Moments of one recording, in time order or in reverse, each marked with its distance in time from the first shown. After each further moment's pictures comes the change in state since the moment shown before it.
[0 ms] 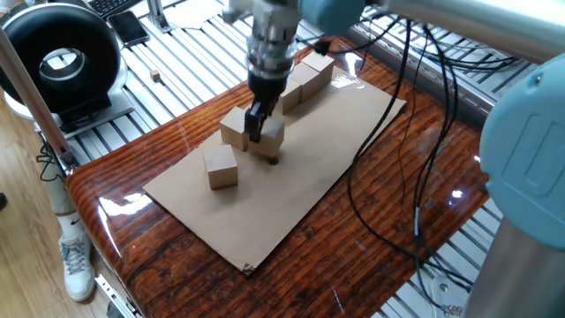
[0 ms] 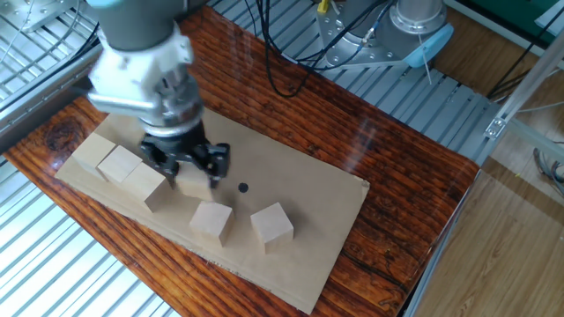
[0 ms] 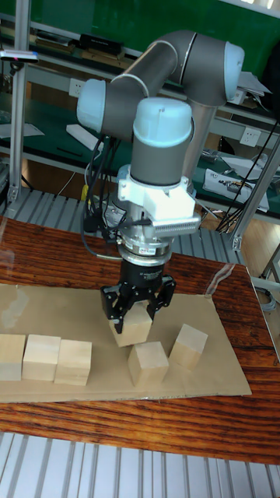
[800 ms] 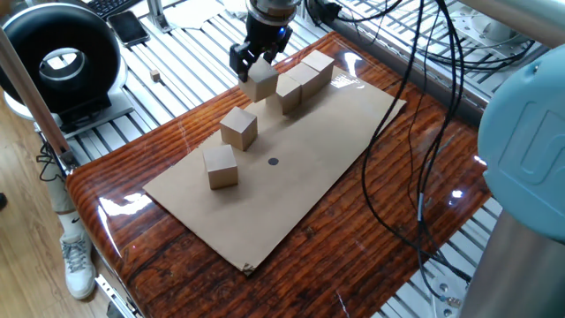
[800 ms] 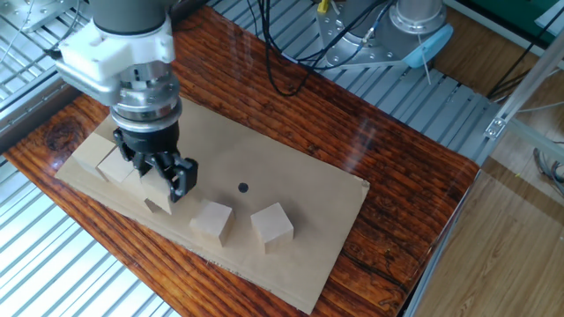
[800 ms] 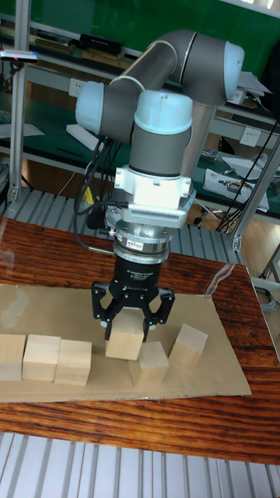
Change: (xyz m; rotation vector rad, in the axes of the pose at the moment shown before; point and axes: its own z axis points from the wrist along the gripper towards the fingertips) arm -0.038 -0.029 -0.012 0.053 -0.142 0.473
